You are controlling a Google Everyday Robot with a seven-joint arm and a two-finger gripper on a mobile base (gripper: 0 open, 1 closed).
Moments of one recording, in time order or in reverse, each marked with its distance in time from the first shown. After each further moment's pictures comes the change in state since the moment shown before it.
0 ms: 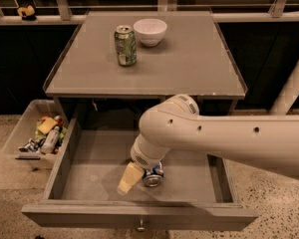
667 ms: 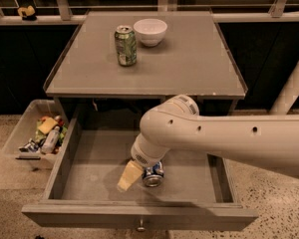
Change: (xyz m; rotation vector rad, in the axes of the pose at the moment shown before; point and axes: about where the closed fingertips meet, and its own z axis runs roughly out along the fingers) arm -0.004 -0.006 0.006 0.014 -0.018 0.027
